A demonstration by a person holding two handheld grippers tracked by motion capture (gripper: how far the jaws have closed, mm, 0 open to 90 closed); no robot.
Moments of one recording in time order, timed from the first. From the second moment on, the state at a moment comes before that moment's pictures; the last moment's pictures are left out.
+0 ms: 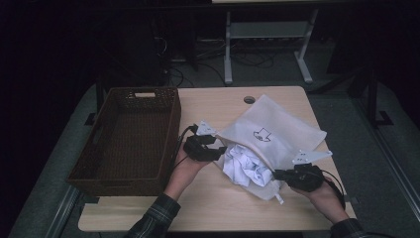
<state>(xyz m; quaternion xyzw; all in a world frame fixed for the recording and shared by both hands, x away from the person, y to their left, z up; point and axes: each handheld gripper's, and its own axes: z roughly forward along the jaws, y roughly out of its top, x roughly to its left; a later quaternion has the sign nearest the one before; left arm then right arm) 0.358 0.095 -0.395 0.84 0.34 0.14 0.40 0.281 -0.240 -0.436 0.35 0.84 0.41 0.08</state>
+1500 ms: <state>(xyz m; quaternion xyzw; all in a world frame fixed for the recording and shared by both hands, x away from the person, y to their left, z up) 0.353 0.098 -0.440 0.87 0.36 0.06 0.34 0.300 -0.270 -0.435 0.39 0.82 0.40 0.11</state>
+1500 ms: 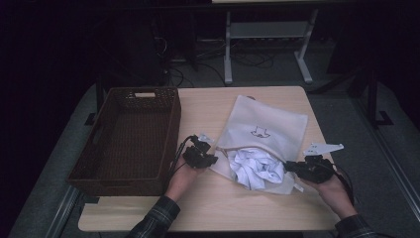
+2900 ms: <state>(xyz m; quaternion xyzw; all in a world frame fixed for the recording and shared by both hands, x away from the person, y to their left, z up) 0.296 0.095 -0.445 0.86 0.33 0.05 0.38 0.277 -0.212 -0.406 0.30 0.84 0.45 0.04</state>
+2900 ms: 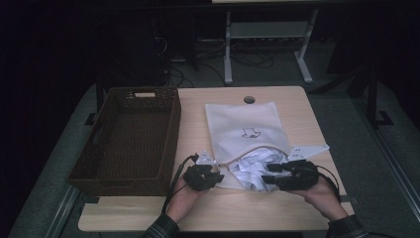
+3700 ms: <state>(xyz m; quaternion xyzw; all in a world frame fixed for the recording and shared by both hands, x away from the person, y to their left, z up) 0.293 0.092 -0.445 0.87 0.32 0.05 0.38 0.289 -0.160 -0.448 0.29 0.90 0.32 0.09</state>
